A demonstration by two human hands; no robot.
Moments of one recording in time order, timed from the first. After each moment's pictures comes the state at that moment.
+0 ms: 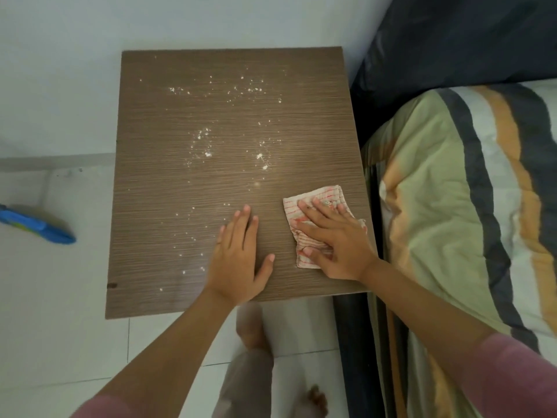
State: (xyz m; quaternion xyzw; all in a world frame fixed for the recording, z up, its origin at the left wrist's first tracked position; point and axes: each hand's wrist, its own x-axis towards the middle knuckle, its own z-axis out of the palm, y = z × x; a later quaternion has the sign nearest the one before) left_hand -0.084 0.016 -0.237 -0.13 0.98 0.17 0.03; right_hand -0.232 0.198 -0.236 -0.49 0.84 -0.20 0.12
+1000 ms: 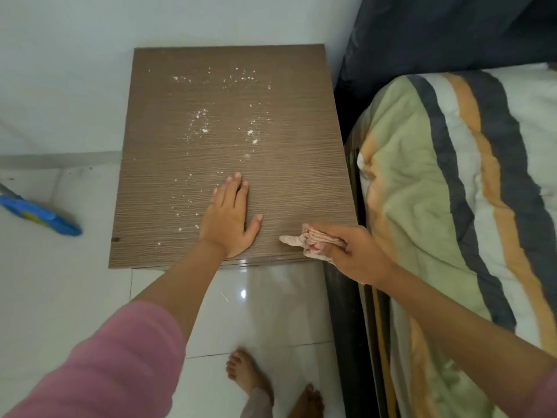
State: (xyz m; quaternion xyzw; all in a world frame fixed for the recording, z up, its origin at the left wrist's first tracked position) left_hand -0.080 0.019 -0.233 -0.13 0.98 0.13 0.04; right_hand -0.167 0.266 -0.178 -0.35 0.78 -0.42 0.30
